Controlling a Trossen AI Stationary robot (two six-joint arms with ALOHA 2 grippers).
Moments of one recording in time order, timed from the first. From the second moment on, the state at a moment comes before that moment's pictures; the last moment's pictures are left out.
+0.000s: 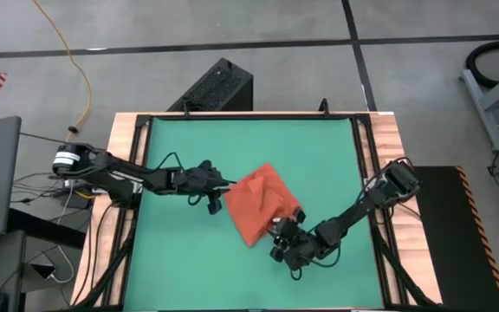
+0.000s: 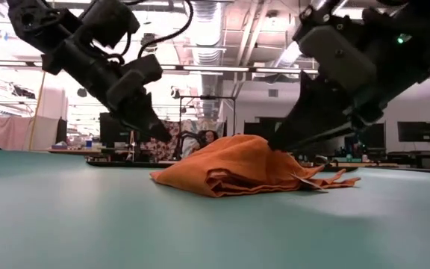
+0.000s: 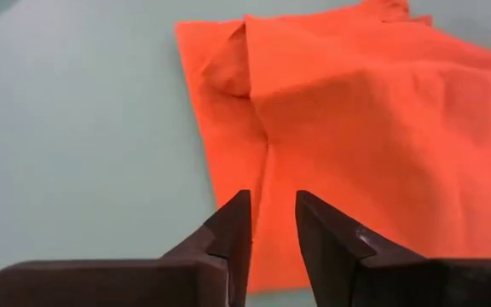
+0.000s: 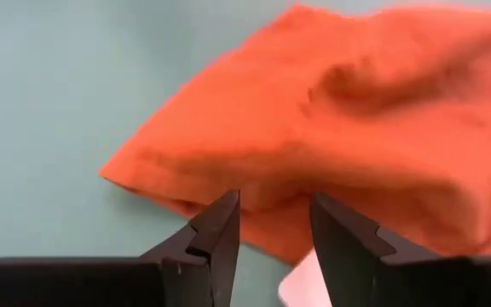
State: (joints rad) left arm 0.03 1.43 0.51 0.35 -0.19 -0.18; right arm 0.56 1.82 0.94 -0.07 0.84 0.89
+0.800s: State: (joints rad) left arm 0.07 1.59 0.51 0.41 -0.04 -0.04; right arm 0.56 1.82 0.94 -0.16 0.76 0.94
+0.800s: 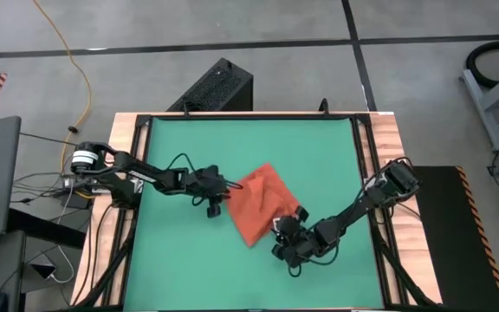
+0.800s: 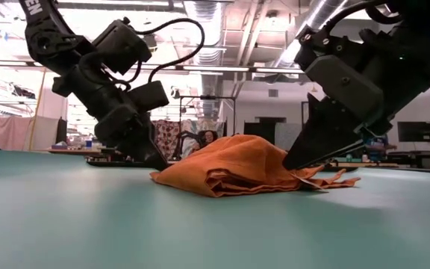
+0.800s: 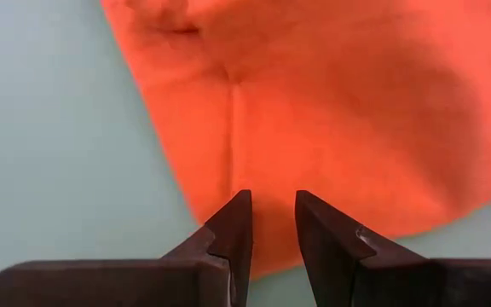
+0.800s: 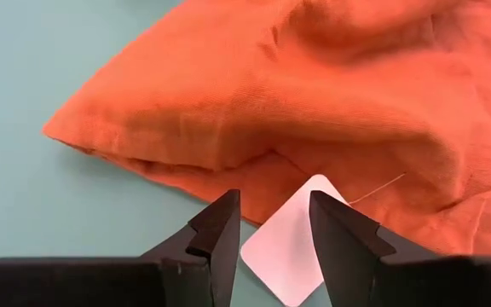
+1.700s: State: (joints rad) left arm 0.07 1.52 0.52 0.35 -0.03 -0.21; right arm 0.59 1.82 0.94 -0.03 0.73 0.80
